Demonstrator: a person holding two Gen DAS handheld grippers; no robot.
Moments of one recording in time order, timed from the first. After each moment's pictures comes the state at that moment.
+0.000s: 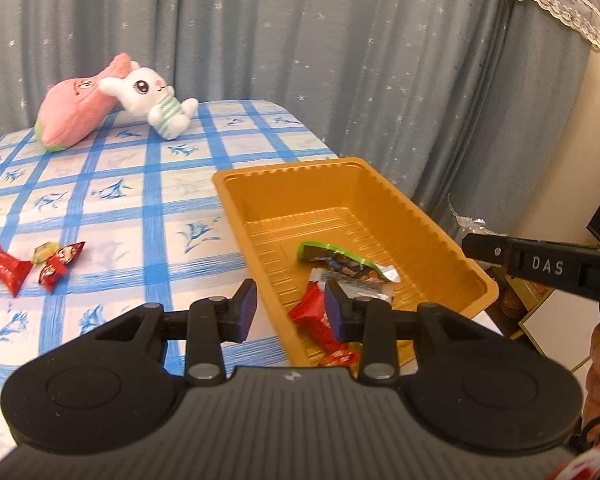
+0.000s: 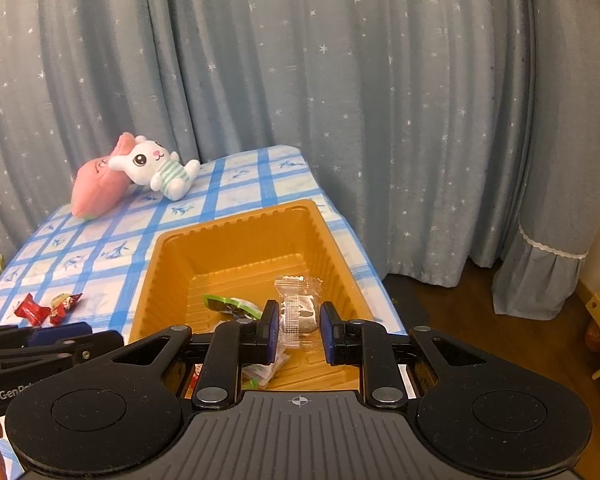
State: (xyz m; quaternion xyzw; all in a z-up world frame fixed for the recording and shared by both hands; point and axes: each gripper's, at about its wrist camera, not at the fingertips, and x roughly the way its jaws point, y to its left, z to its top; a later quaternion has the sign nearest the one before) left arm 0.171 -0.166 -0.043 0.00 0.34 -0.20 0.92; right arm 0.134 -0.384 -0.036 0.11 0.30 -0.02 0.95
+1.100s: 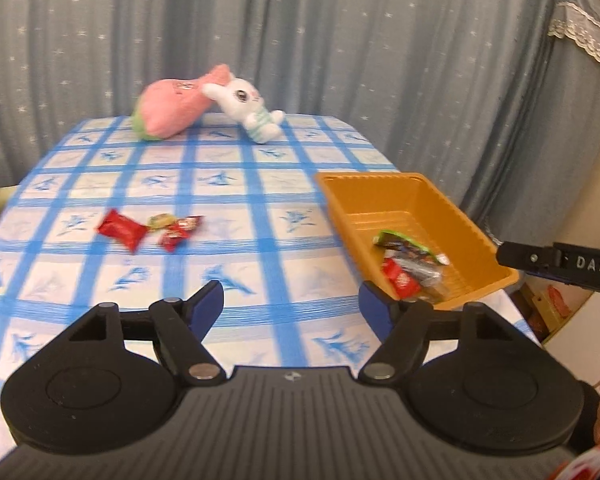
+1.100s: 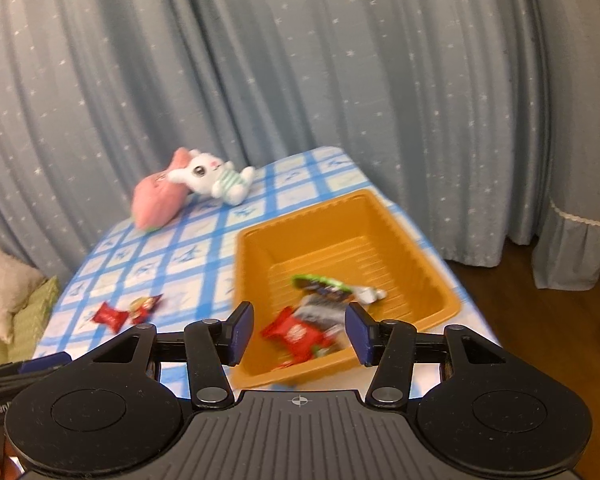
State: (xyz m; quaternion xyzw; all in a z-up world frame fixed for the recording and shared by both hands) left arm 0.099 -0.062 -0.007 -0.03 0.33 -0.12 0.94; right arm 0.076 -0.338 -0.005 0.17 0.29 0.03 0.94
